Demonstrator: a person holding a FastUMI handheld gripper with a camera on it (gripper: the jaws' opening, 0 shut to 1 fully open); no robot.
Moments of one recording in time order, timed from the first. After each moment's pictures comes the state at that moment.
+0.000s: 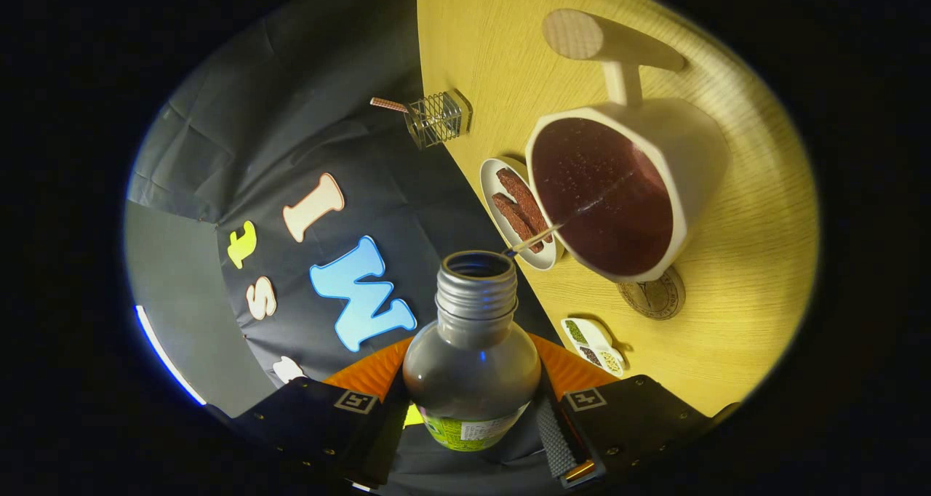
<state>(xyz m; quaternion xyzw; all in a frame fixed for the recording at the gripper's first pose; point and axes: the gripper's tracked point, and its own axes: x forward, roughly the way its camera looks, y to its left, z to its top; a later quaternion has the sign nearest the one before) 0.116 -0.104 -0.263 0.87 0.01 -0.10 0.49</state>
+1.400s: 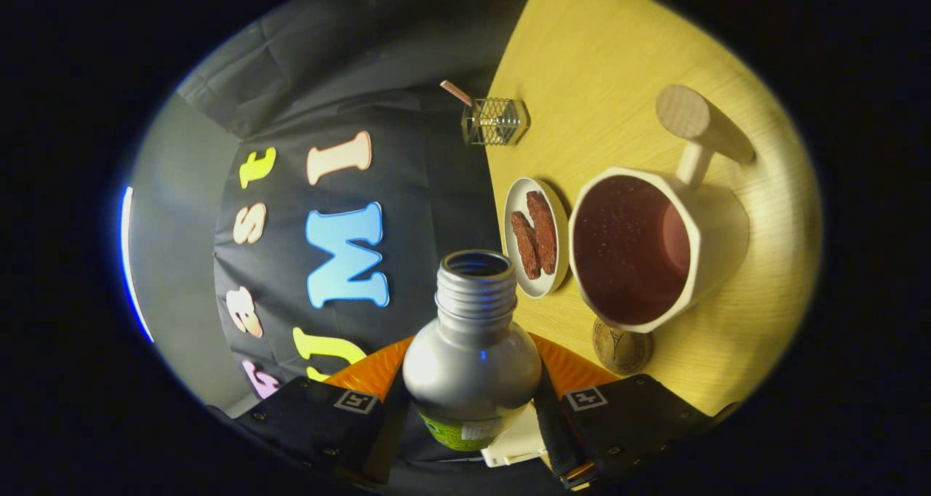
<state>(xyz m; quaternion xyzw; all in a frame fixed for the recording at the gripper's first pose) 0.105 -0.100 -0.272 0.72 0.04 -0.10 0.68</state>
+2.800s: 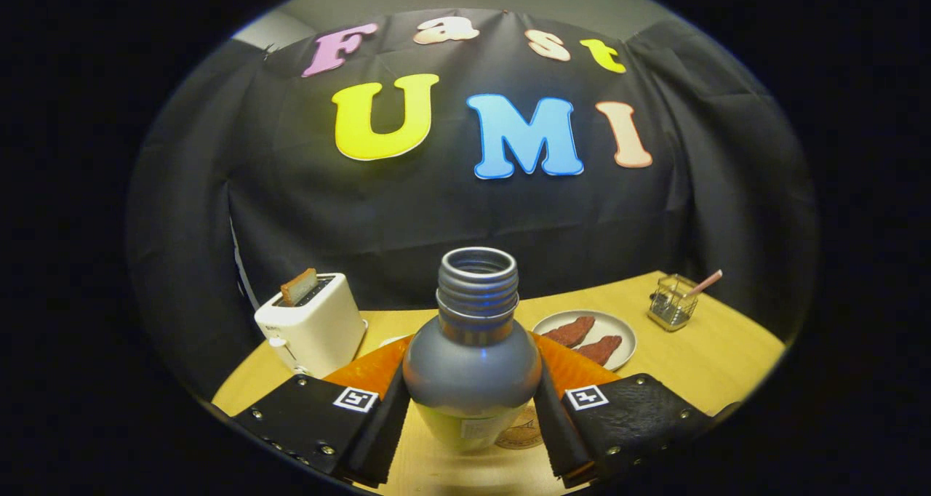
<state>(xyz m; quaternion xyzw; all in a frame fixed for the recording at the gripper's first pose) 0.134 -0.017 -0.209 0.00 0.13 -0.03 0.99</state>
